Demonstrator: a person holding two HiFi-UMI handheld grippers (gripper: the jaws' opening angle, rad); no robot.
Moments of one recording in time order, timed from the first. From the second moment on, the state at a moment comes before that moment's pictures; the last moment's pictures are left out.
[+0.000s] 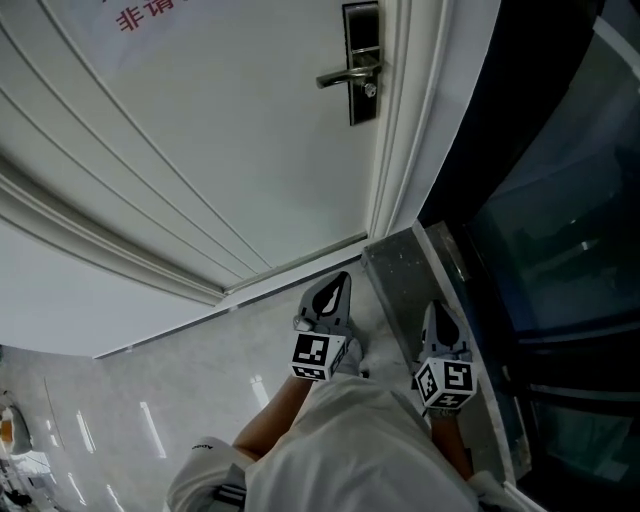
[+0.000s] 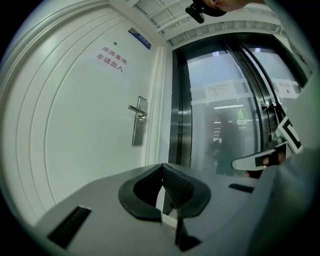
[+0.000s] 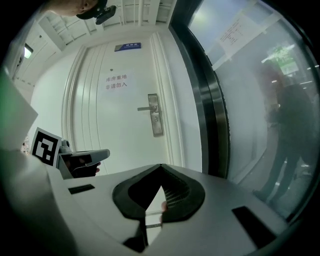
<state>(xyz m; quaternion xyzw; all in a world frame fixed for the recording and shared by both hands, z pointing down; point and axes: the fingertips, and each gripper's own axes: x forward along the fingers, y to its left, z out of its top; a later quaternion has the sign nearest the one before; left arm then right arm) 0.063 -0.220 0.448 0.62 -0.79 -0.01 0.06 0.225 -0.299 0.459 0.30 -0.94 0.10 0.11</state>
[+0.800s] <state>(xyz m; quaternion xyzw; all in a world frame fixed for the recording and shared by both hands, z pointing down) -0.055 -0.338 0.423 0.61 -0.79 -0.02 0.04 0.074 -0.416 0.421 0.24 -0.96 -0.01 0.11</state>
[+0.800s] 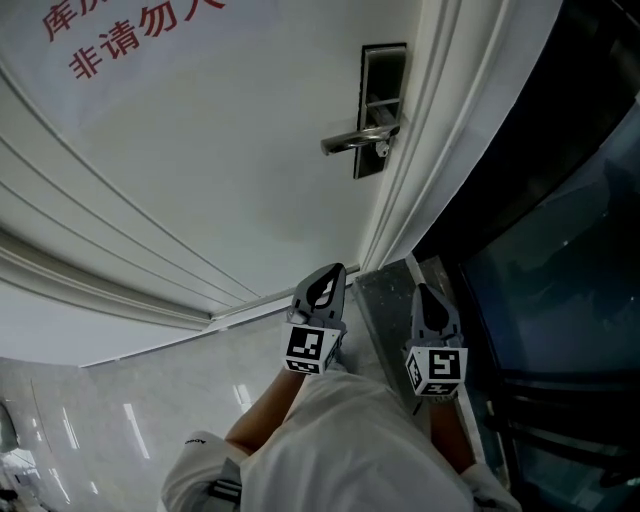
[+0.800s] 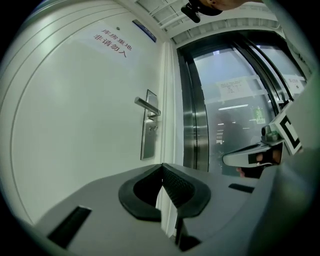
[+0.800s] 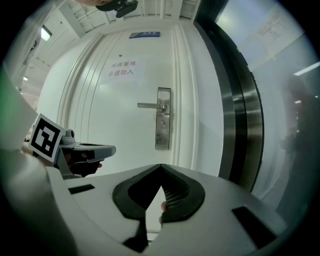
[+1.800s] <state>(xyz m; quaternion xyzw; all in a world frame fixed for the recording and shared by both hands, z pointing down) -0.116 -0.366 0.375 0.62 -0.78 0.00 -0.01 -0.073 -0.475 0.337 0.20 -0.86 -0.44 0.19</state>
